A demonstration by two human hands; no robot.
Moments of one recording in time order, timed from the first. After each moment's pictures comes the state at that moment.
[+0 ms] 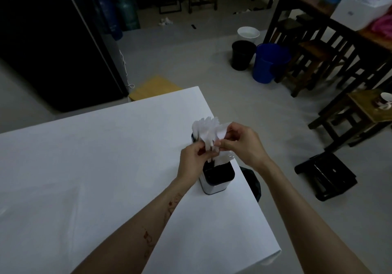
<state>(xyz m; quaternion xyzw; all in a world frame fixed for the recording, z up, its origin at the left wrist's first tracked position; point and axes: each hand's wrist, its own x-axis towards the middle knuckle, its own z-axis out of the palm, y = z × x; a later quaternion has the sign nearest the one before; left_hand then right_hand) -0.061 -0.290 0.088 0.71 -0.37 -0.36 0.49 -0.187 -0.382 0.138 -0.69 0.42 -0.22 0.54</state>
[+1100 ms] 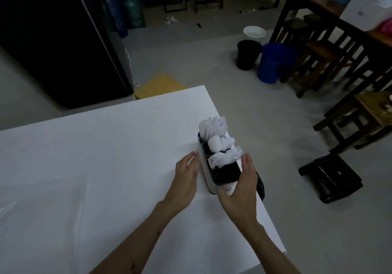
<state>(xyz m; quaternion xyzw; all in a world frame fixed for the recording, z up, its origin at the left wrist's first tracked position) -0.041 -0.228 0.032 0.74 -0.55 -0.20 0.33 -0.207 -0.275 0.037 -0.75 0.51 -0.29 0.30</state>
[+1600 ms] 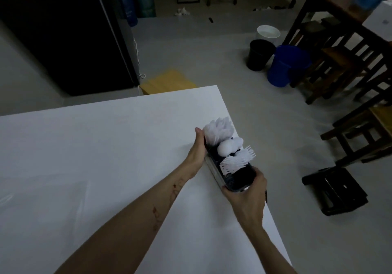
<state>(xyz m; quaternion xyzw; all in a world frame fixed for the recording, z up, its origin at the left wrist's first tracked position) -0.006 -0.314 0.087 0.63 -0.19 -0.55 0.52 -0.172 -0.296 0.040 -0.64 0.61 -0.30 0.36</state>
